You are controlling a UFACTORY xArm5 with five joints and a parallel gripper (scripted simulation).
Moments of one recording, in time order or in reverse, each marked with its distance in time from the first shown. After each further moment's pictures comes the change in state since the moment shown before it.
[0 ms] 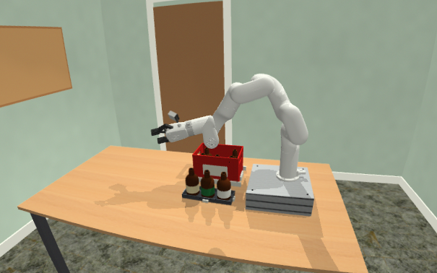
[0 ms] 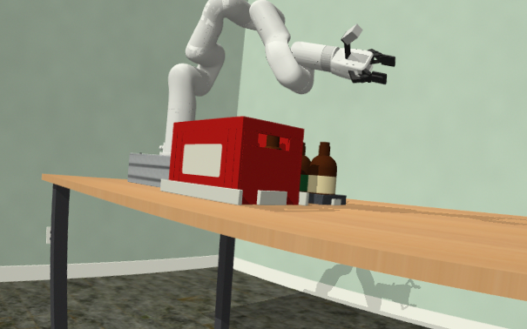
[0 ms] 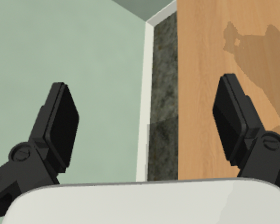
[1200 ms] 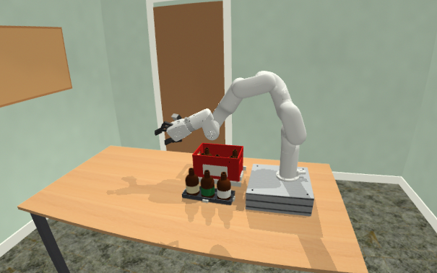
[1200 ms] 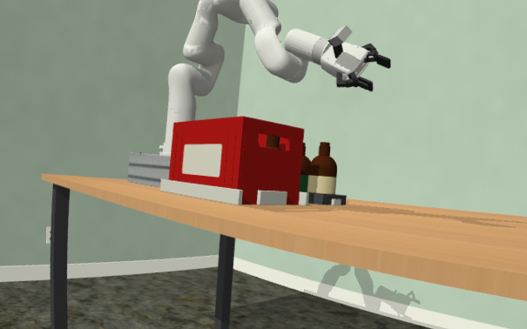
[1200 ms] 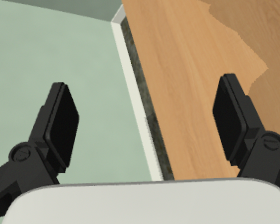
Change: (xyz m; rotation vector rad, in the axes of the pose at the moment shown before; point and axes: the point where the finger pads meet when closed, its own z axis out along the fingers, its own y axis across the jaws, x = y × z) arm 0.031 0.074 -0.006 -0.234 -0.046 0.232
